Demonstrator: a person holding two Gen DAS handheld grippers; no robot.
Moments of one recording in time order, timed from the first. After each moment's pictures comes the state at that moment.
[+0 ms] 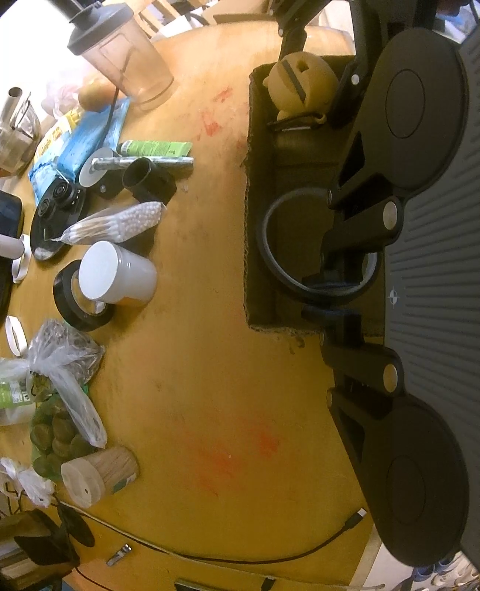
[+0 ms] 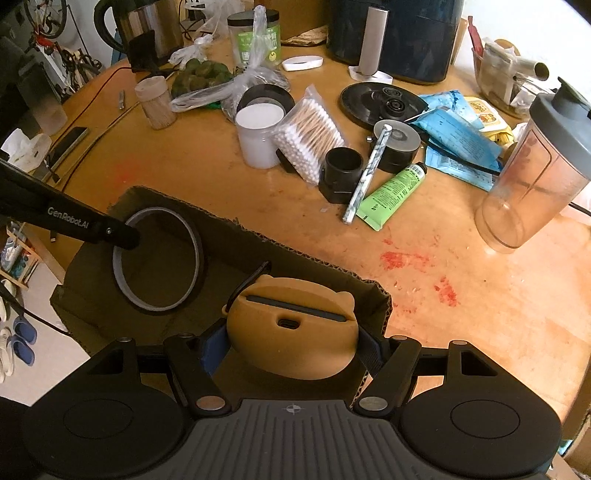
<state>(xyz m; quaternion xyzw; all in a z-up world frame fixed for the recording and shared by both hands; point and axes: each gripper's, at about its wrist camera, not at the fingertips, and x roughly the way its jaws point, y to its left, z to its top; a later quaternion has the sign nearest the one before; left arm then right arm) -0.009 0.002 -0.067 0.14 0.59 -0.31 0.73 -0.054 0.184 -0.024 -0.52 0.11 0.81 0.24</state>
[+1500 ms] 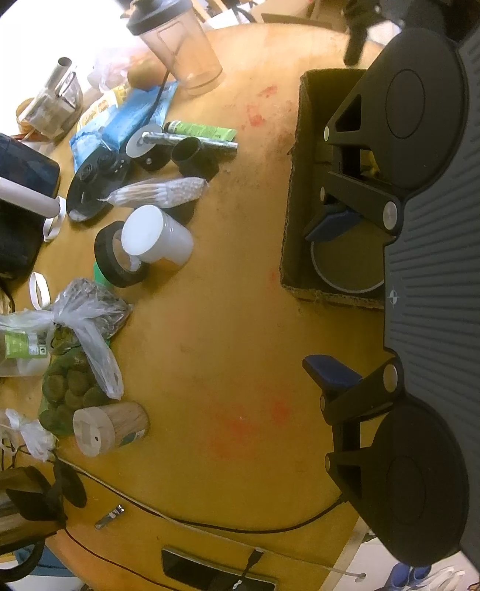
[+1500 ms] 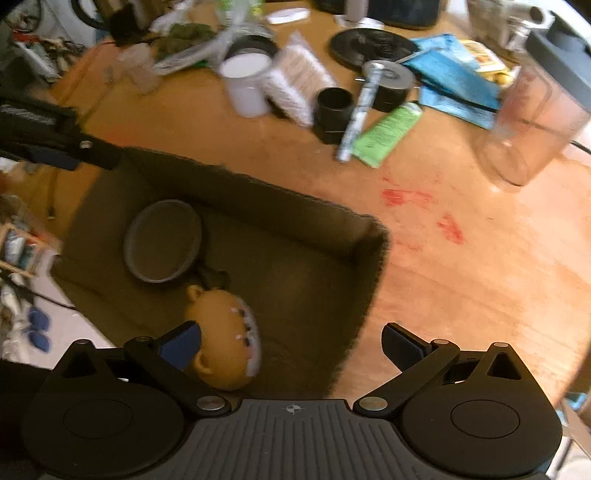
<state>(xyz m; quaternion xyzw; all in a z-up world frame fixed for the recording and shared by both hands) 0.014 0.018 -0.043 0.12 0.59 -0.29 0.75 -0.040 0.184 -0.035 -0.56 0.18 0.77 0.27</state>
